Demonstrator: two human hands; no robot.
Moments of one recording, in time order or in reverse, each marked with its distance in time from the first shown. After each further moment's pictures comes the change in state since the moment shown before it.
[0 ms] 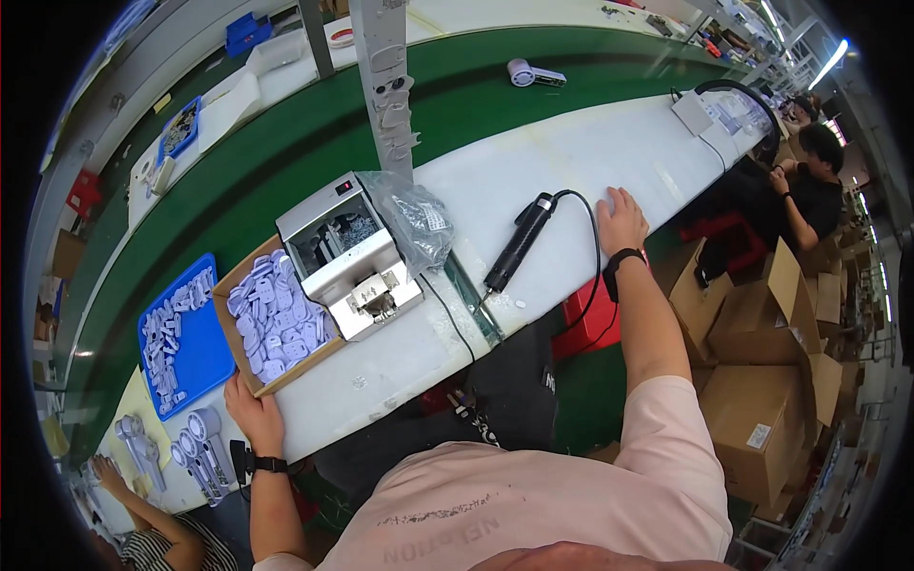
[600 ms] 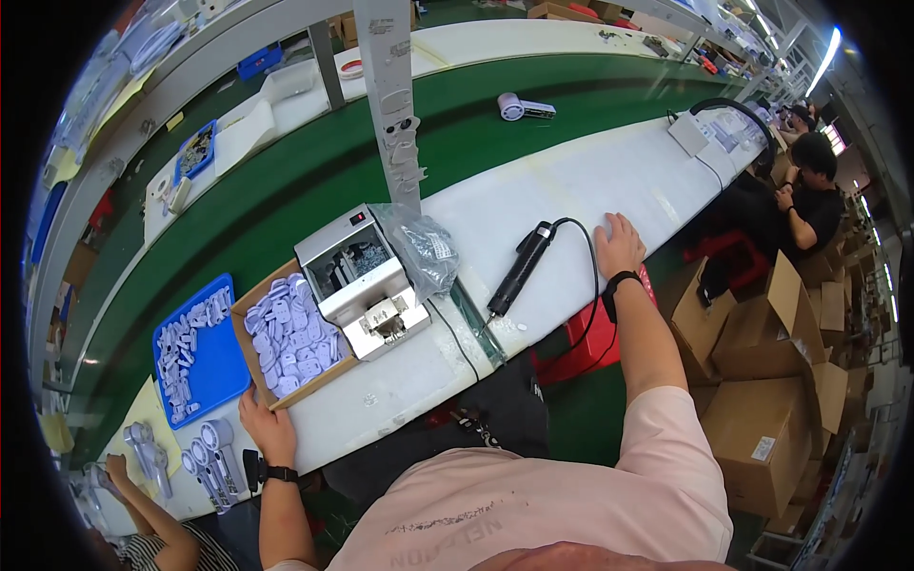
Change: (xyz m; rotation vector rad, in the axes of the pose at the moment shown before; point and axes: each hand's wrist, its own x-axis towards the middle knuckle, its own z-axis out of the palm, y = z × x) left_hand -0.004 0.005 -0.004 0.050 -0.053 -0.023; right_hand -0.003 -0.003 -0.004 0.012 -0.050 0.027
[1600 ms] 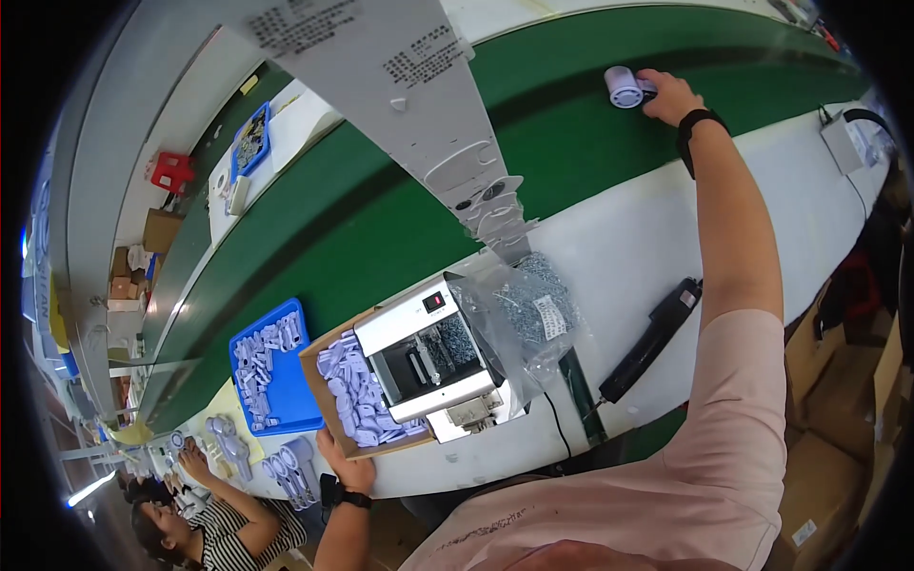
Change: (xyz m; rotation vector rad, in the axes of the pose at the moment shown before) left_hand 0.004 0.009 -0.005 -0.078 -0.042 -0.100; right_hand 0.283 -0.210 0.086 -0.065 -0.218 -0.439
